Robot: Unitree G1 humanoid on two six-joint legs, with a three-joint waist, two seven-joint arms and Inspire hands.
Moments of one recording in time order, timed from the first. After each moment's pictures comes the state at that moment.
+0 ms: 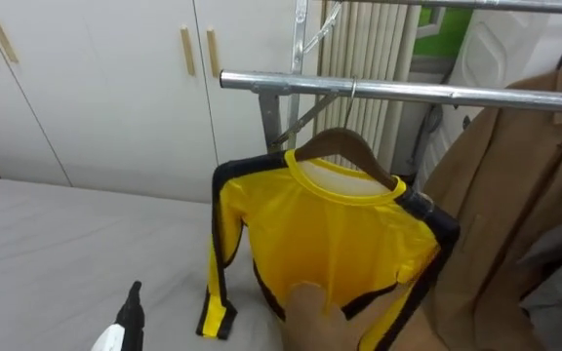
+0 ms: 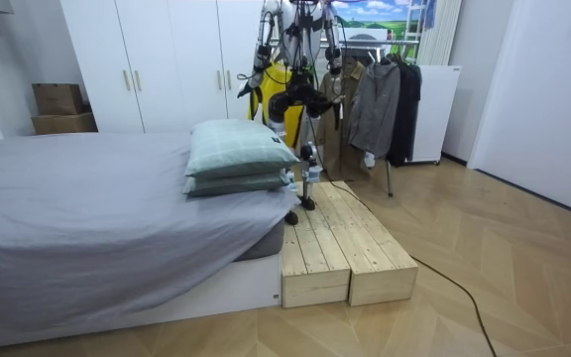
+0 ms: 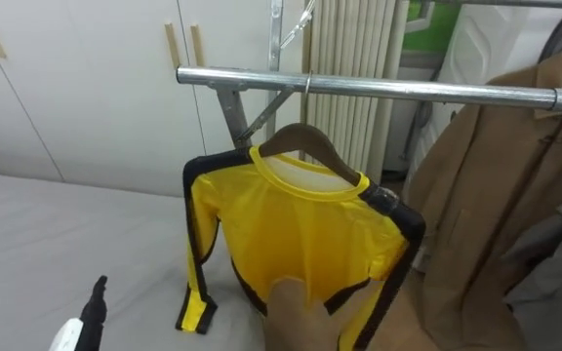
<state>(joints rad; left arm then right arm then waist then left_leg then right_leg) 0.17 0.25 -0.17 0.57 0.37 -0.25 0.44 0.14 -0.21 0.02 1.21 0.42 -0.18 -0.05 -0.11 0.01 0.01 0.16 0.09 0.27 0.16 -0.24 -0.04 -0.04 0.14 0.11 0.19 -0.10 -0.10</state>
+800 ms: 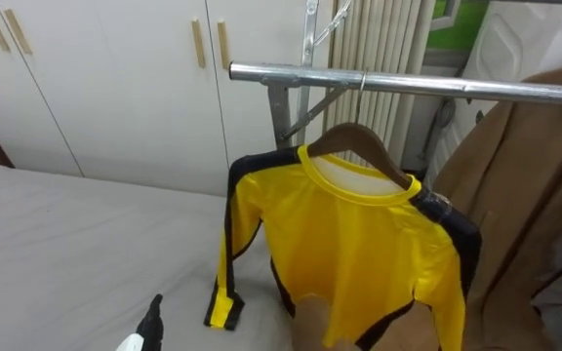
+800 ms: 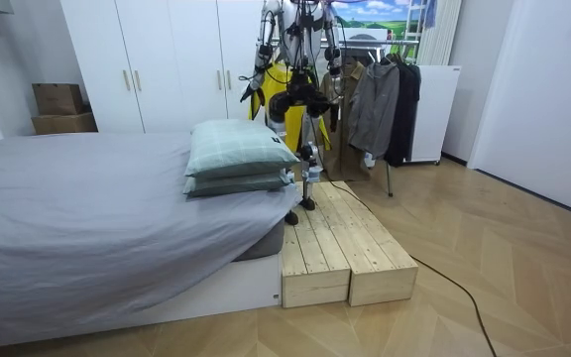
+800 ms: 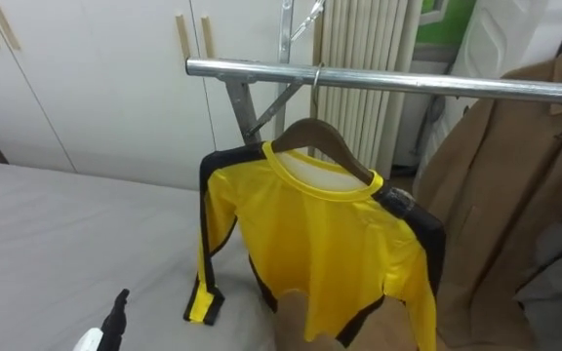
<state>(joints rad) 0.17 0.24 -0.17 0.59 0.39 -0.24 0.38 0.10 -0.21 0.05 1.25 0.26 -0.15 -0.01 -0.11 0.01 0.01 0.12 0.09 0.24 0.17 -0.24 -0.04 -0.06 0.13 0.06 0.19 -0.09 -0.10</state>
